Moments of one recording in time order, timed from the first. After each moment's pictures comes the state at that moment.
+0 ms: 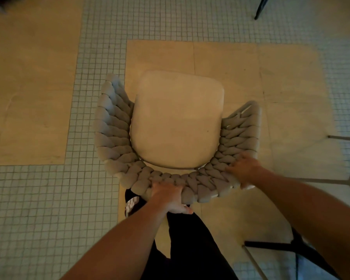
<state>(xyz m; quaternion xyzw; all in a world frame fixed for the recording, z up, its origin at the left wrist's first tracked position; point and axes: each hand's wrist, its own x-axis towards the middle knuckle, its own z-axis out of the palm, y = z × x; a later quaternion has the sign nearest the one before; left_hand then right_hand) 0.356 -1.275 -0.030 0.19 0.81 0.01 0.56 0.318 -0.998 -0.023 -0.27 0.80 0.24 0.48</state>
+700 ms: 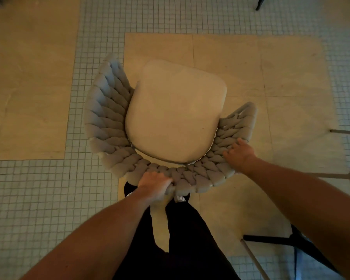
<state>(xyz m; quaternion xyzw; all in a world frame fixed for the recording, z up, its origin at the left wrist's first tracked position) 0.357 -1.300 -0.028 0.28 0.86 -0.02 0.43 0.306 -1.008 -0.014 -0.22 0.82 0.29 0.43</state>
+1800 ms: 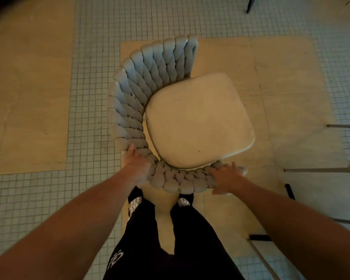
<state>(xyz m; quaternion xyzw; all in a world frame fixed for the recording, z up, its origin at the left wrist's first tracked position) 0.280 -1.339 -0.024 0.25 0.82 -0.25 0.45 0.355 -1.057 -0.020 -0.09 0.86 0.06 0.50</state>
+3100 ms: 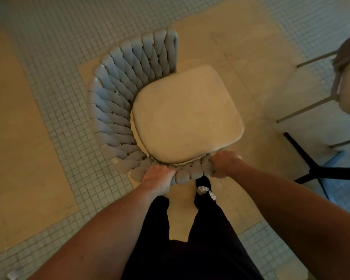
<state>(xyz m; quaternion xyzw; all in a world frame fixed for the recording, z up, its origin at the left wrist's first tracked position) 0.284 -1.348 -0.029 0.43 0.81 -0.08 0.39 0.363 -1.128 -0.011 0.09 0.86 -0.01 0.50</state>
